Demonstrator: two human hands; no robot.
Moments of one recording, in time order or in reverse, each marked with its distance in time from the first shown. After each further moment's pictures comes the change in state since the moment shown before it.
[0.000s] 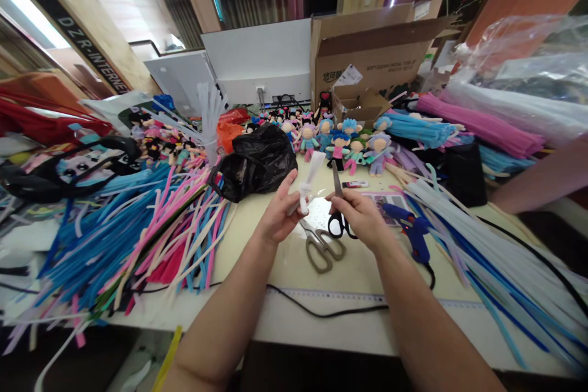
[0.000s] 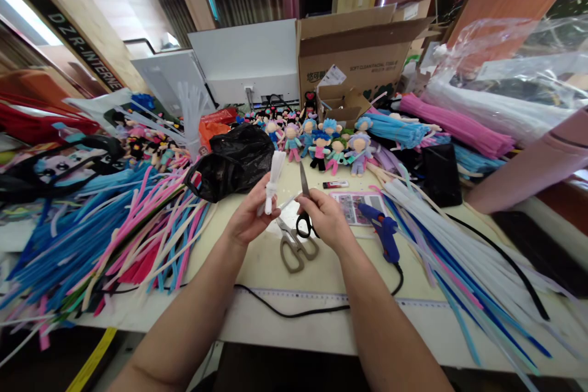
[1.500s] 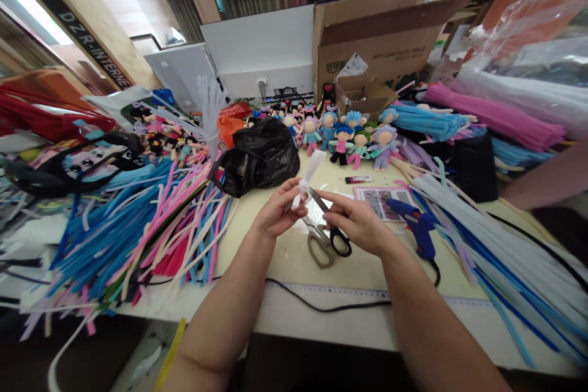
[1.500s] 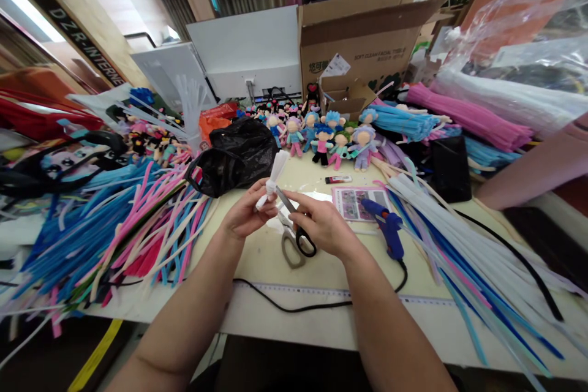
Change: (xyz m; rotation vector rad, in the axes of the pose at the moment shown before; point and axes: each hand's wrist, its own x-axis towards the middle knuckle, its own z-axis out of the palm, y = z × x) left_hand 0.000 0.005 -0.006 0.032 -0.042 -0.065; right_hand -0.012 0.001 -0.001 -0.107 -0.273 -0.133
